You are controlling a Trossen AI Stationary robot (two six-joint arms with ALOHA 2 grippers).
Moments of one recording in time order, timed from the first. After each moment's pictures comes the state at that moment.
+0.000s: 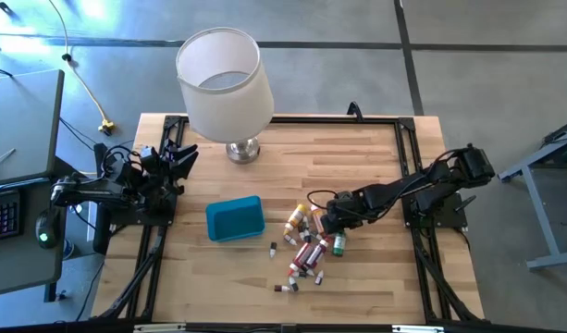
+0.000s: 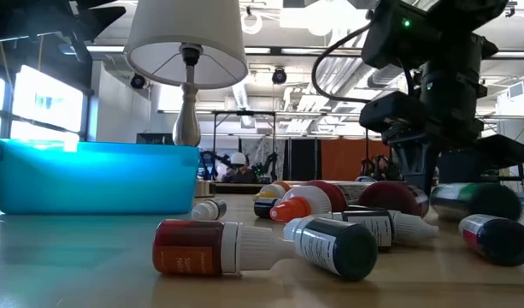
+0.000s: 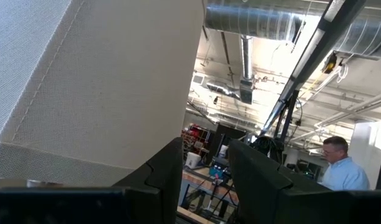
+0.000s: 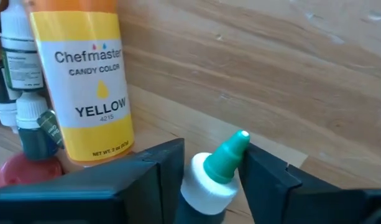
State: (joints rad) left arm -0.03 0.06 0.13 0.48 -0.43 -0.14; right arm 0.18 1.59 0.72 -0.41 -0.11 1.48
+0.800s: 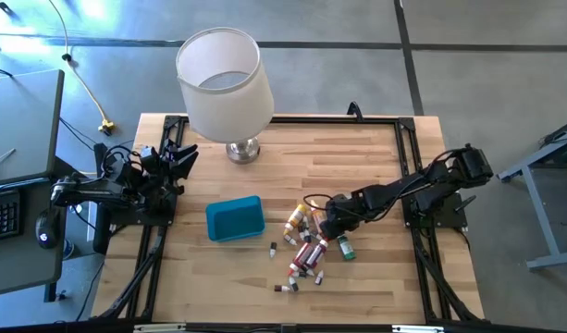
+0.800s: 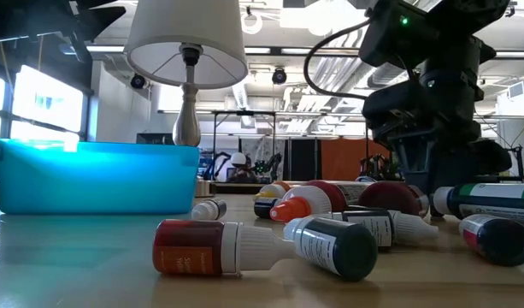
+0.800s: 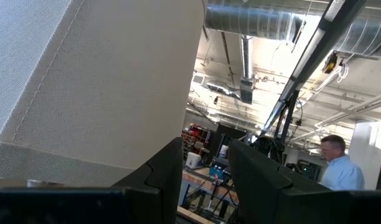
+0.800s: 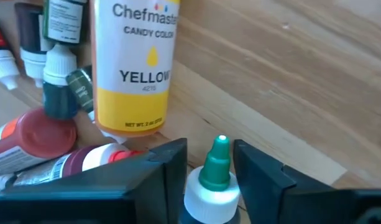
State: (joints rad) left arm -0.03 0.06 0.13 0.48 -0.43 -0.14; right arm 0.18 1.59 0.72 -0.34 -0.15 1.28
